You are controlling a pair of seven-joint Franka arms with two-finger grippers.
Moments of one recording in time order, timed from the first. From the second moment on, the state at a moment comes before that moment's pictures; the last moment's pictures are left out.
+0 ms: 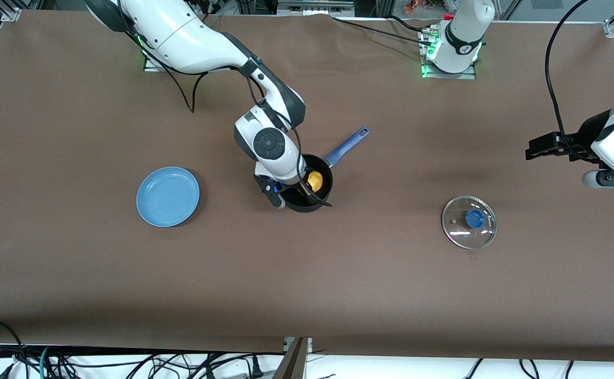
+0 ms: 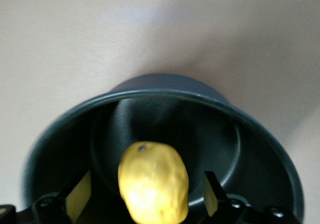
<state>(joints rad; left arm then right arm) -0.08 0.24 0.08 -1.36 -0.07 1.43 -0.02 0.54 0.81 0.23 -1.43 0.00 2.32 1.64</state>
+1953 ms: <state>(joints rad) -0.08 0.24 0.06 -1.35 -0.06 1.43 -0.02 -0.01 0.05 0.04 -1.67 -0.01 1.62 0.03</state>
